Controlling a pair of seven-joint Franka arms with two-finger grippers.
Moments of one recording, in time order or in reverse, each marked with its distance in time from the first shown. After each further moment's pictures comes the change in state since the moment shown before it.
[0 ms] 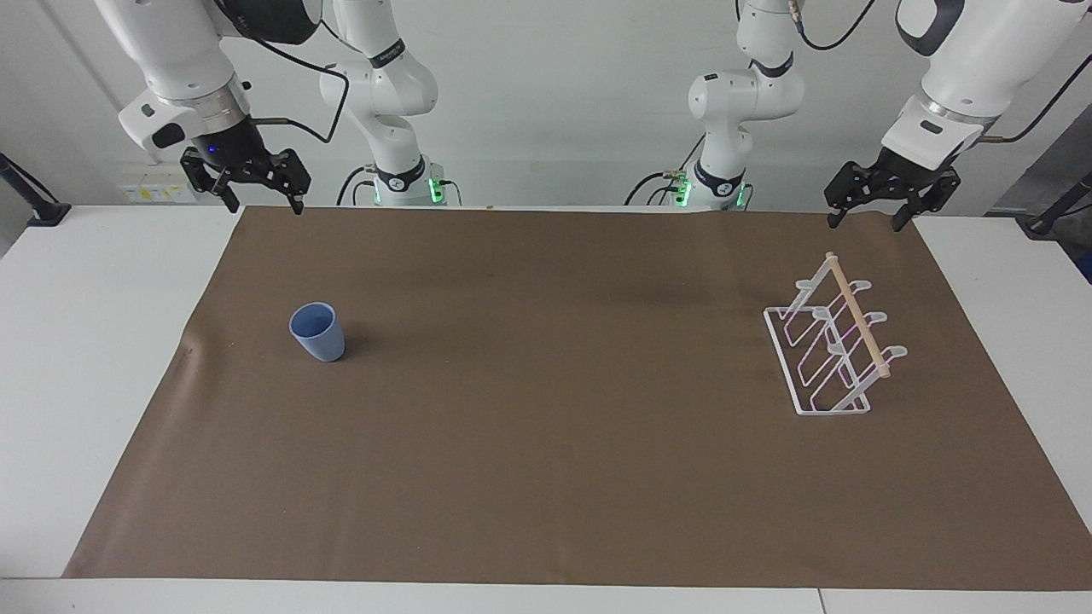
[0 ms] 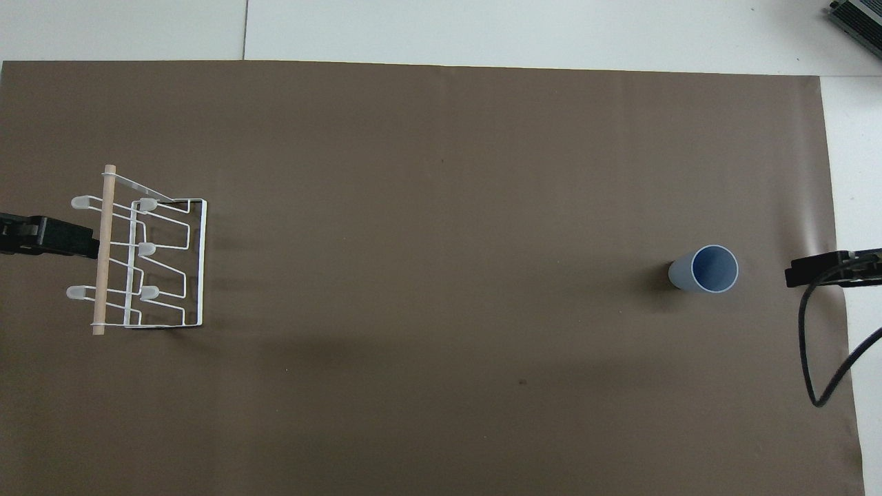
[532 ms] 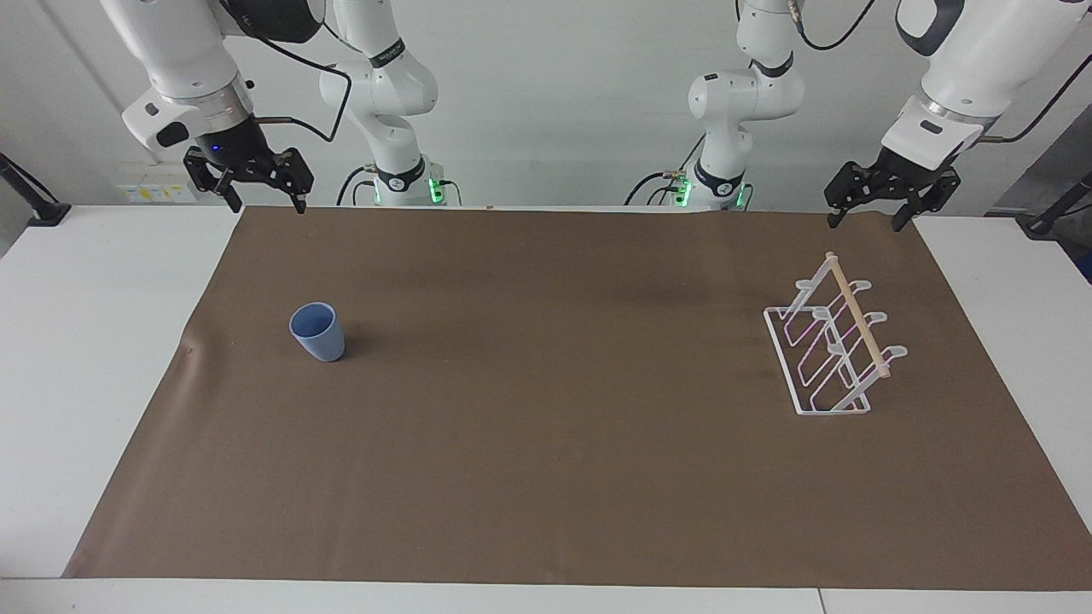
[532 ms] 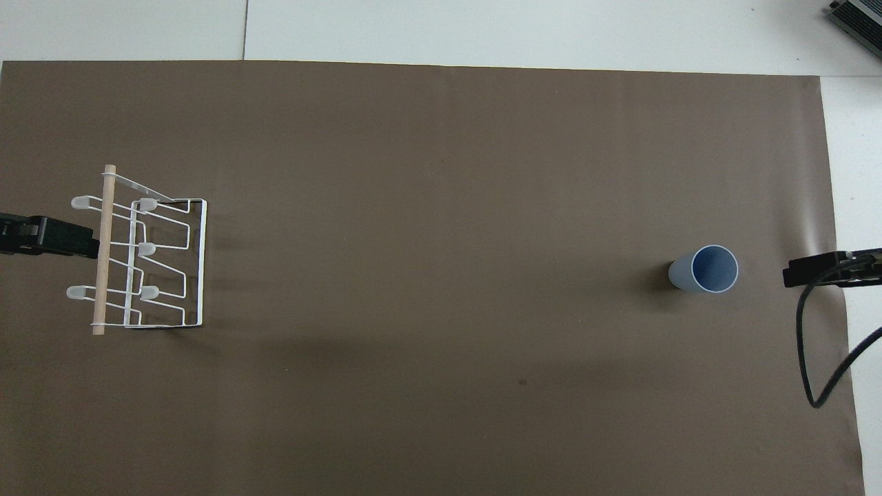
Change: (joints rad) left arm 0.000 0.000 0.000 0.000 0.000 0.000 0.000; right arm 0.004 -0.001 0.002 -0.002 0.000 0.007 -0.001
